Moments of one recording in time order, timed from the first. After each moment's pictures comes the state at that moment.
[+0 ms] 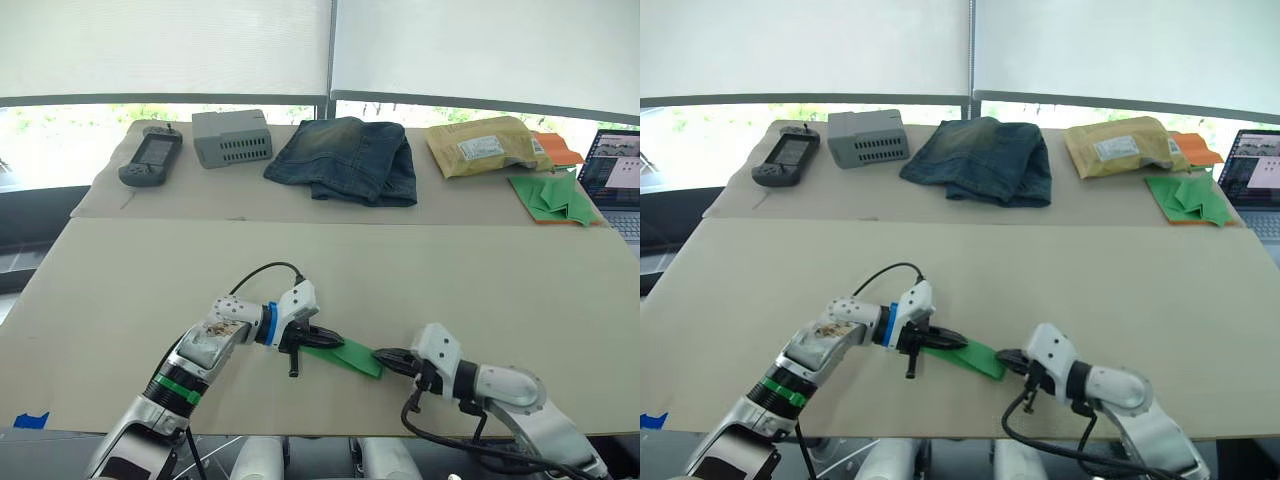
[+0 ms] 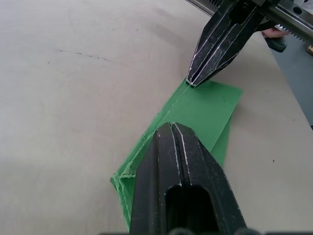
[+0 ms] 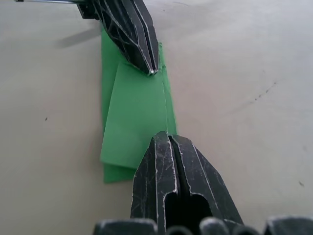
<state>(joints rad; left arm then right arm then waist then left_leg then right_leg) -0.42 0.44 -0.38 0.06 -0.26 0.46 -1.17 0.19 -0.64 0.14 -0.40 0.20 0.25 0.79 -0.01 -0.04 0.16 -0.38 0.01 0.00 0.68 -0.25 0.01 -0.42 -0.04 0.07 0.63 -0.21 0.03</state>
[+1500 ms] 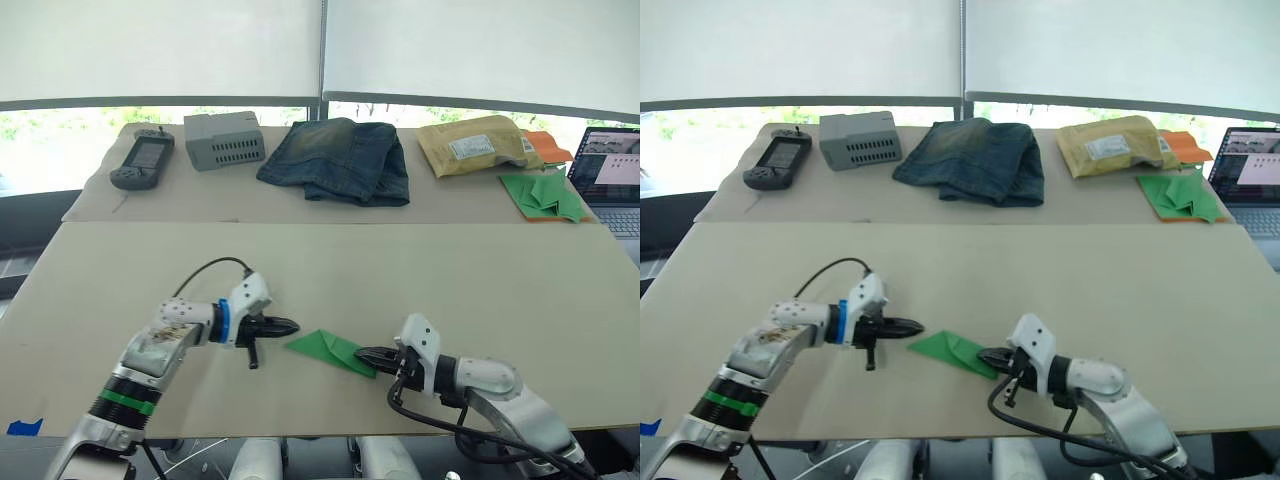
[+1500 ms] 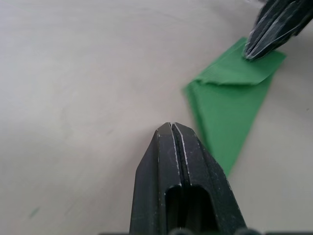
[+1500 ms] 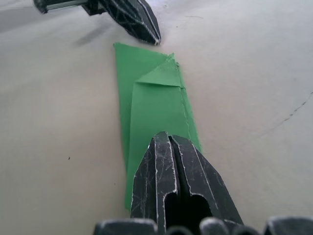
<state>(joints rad) -0.30 0.67 -0.16 0.00 -0.32 0.49 -1.12 0.05 -0.61 0.19 -0.50 0.33 0.45 0.80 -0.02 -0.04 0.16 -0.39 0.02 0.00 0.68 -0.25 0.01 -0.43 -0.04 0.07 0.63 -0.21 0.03</state>
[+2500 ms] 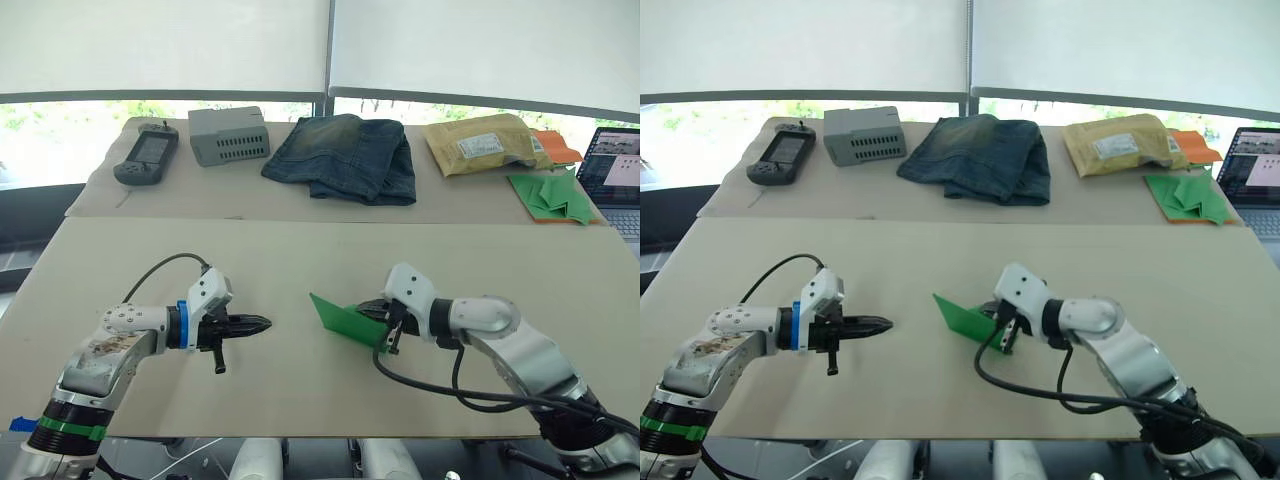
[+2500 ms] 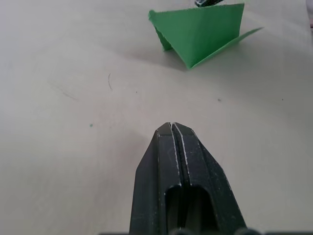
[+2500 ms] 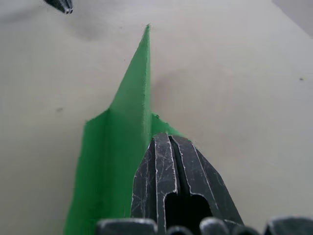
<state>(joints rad) -0.16 0.75 -0.03 -0.20 -0.45 0.55 -1.12 -0.32 -0.69 0.27 -0.42 0.24 0.62 0.77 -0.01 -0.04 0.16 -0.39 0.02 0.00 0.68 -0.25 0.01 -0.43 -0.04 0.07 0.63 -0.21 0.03</state>
